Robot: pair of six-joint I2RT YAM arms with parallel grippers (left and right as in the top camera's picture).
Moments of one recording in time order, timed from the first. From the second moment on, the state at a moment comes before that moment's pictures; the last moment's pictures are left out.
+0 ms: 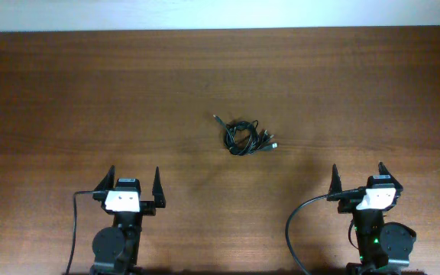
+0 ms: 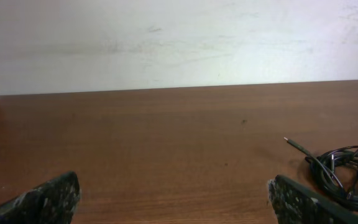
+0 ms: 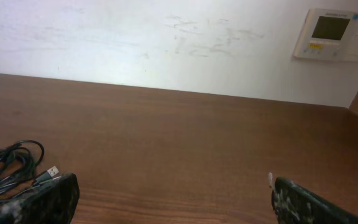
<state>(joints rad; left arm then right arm) -0.11 0.01 0.01 -0.07 -0.10 0.04 -0.10 0.01 0.01 -0.06 -0.11 -0.09</state>
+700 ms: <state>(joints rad) -0.11 0.01 0.01 -0.07 -0.10 0.04 -0.10 0.01 0.01 -0.06 -0.11 -0.09</state>
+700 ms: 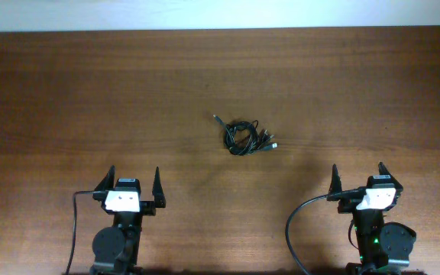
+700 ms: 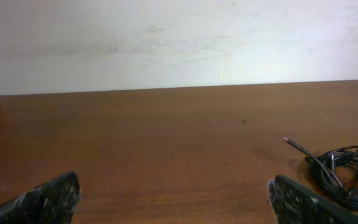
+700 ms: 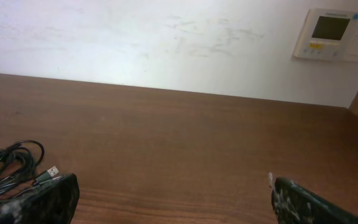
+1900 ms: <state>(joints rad) -0.11 0.01 0.01 0.01 -0.09 0.06 -0.10 0.01 0.02 -0.06 -0.20 -0.08</state>
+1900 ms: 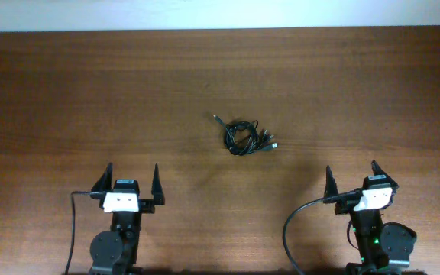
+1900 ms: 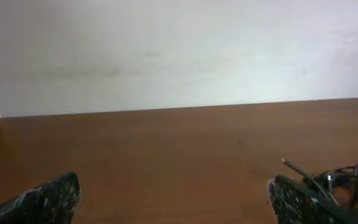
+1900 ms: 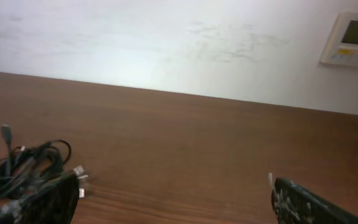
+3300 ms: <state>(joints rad) -0.11 1.74 1.50 -1.11 0.32 0.00 0.02 1.54 1.58 -1.26 -0.68 0.05</state>
